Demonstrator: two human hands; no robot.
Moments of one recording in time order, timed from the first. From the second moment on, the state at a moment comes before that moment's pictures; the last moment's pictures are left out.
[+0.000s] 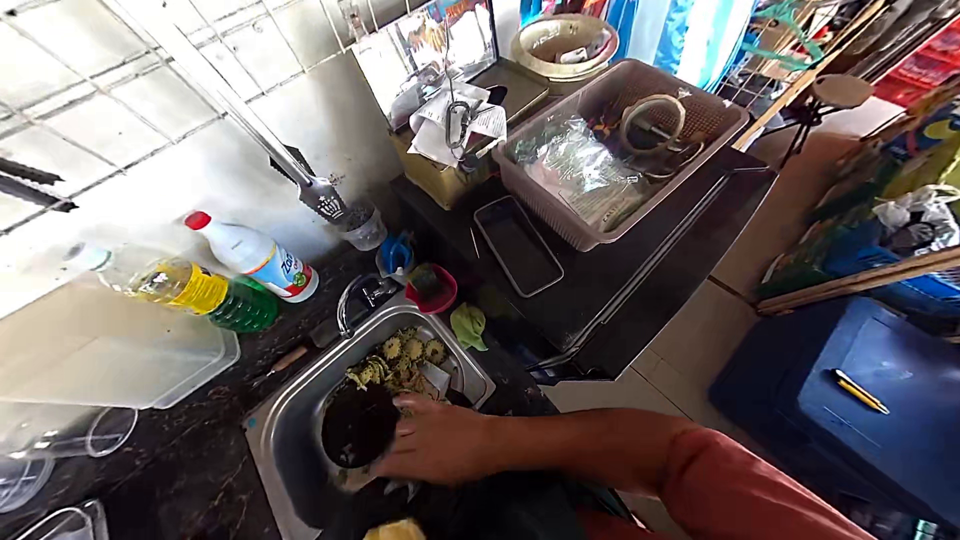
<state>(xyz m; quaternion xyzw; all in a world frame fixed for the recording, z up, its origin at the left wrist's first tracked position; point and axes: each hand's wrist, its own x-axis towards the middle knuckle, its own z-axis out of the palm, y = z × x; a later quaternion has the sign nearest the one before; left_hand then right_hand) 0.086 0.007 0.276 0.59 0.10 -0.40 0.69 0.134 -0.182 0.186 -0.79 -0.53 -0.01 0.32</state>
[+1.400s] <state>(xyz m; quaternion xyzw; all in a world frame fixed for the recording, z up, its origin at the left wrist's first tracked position) 0.067 0.013 0.195 0.68 0.16 -0.16 0.70 0.143 -0.195 0.176 -0.59 -0.30 0.28 0.70</state>
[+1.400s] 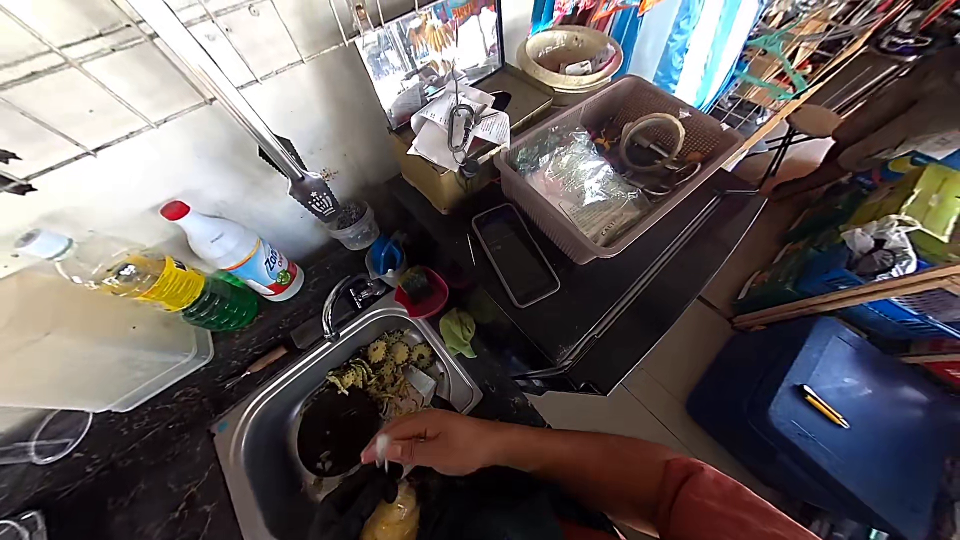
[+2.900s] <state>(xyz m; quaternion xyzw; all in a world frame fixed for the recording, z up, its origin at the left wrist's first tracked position) 0.047 0.044 0.249 0.73 -0.01 -0.11 0.67 0.171 -0.216 0.224 -0.68 -0.32 0.22 0.62</state>
